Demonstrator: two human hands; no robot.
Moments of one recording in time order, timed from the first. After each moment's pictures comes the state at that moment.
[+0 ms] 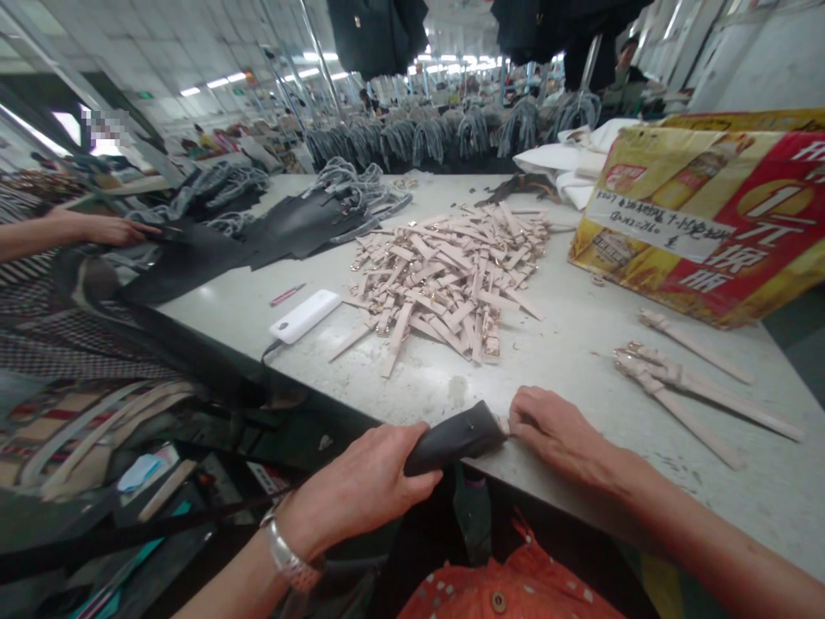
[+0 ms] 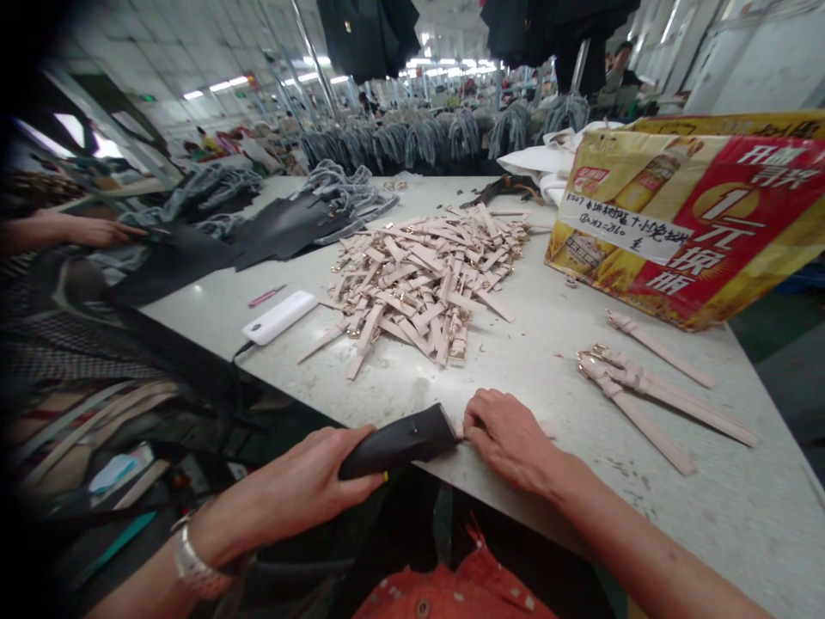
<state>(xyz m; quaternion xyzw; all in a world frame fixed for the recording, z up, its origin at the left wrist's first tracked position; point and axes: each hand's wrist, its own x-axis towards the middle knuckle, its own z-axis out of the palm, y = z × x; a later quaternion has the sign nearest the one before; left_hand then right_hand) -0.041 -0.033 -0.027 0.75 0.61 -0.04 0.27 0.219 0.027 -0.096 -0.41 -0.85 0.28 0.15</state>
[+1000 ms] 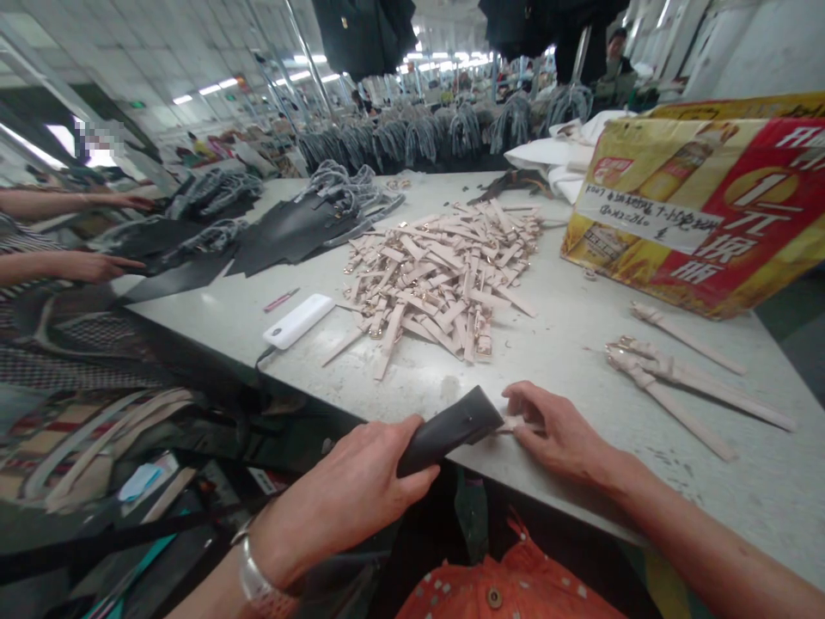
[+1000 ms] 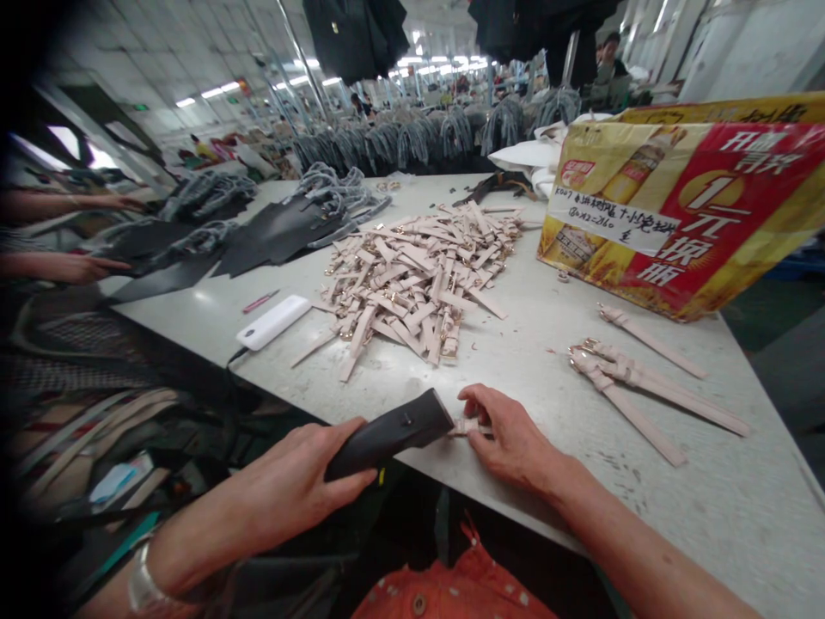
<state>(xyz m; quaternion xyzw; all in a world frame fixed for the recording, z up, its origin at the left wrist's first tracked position) -0.025 -0.033 -0.004 0.75 0.62 -0.06 0.24 0.227 0.023 -0.109 -0.43 -0.80 0.34 0.26</state>
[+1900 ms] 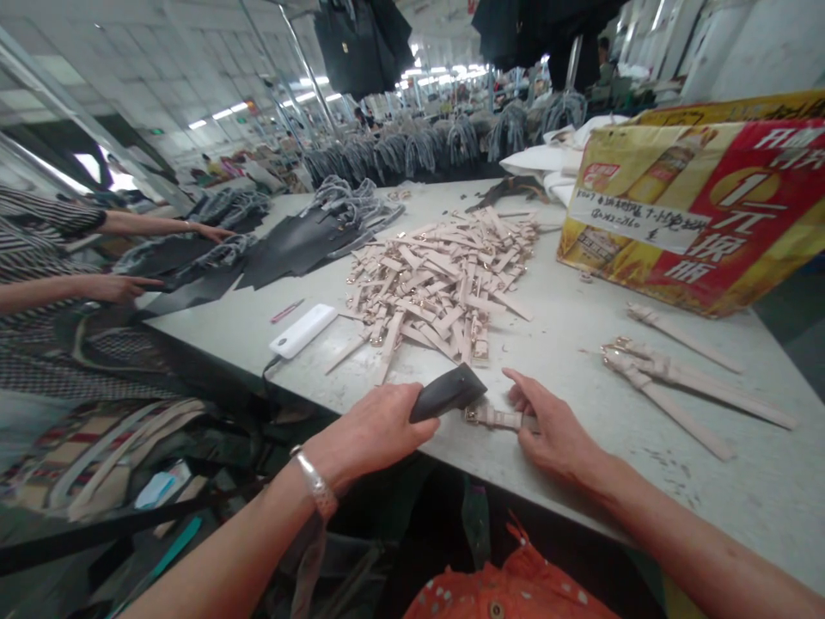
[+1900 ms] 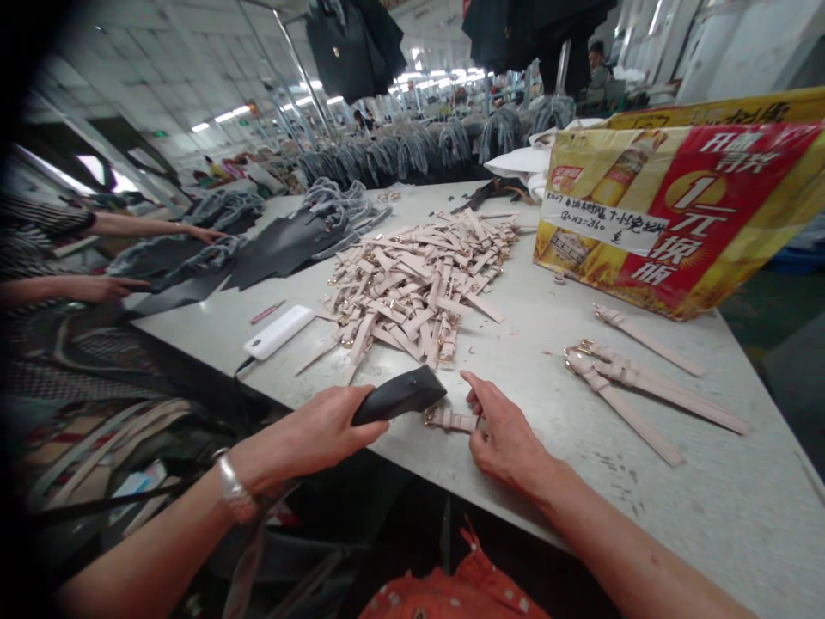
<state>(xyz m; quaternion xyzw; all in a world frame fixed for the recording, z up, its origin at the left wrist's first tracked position) -0.013 0.012 -0.003 0.75 0.63 -0.09 0.17 0.225 0.025 -0.129 -0.45 -0.77 0.32 0.32</state>
